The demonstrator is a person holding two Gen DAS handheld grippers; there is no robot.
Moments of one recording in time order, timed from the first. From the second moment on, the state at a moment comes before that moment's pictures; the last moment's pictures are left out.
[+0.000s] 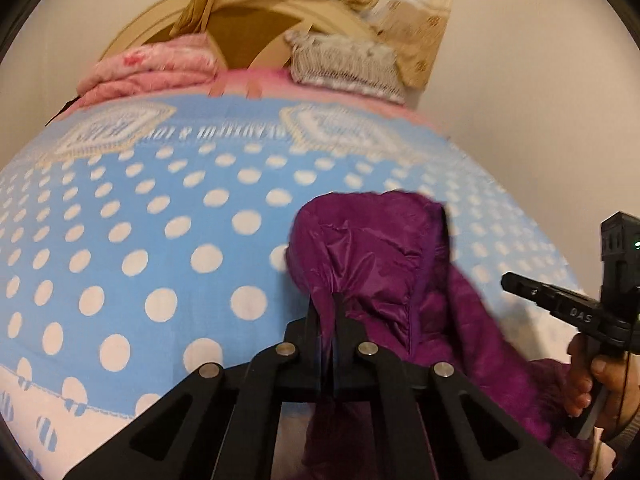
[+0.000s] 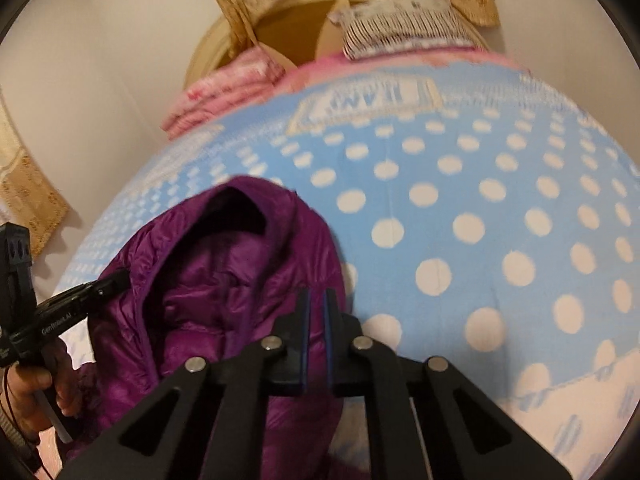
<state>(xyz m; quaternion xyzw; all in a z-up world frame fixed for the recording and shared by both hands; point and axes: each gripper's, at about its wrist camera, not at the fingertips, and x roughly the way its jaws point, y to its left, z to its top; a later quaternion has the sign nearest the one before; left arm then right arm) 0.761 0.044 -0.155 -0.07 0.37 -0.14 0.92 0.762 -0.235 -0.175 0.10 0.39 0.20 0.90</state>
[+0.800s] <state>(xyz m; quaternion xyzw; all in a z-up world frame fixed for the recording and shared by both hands) 0.775 0.044 -0.180 -0.04 0.38 -0.10 0.92 0.780 -0.213 -0.181 0.02 0.39 0.19 0.90</state>
